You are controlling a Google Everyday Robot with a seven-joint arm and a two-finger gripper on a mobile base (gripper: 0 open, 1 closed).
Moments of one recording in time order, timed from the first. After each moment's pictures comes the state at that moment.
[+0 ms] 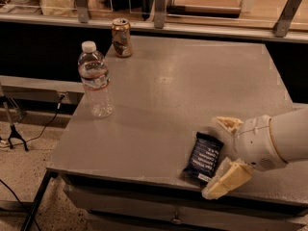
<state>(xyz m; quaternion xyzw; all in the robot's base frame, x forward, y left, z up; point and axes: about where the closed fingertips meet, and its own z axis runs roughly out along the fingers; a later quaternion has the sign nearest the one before) 0.384 -0.124 0.817 -0.57 0.73 0.19 0.32</state>
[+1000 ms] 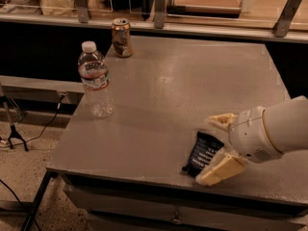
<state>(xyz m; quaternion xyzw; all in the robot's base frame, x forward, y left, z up) 0.393 -0.117 0.828 -0.58 0.73 0.17 0.31</state>
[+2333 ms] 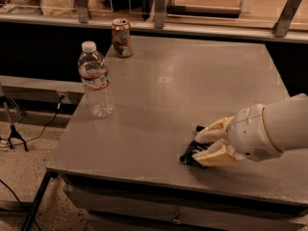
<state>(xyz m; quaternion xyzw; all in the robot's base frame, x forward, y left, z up) 0.391 -0.113 0.832 -0.58 0.73 0.17 0.31</state>
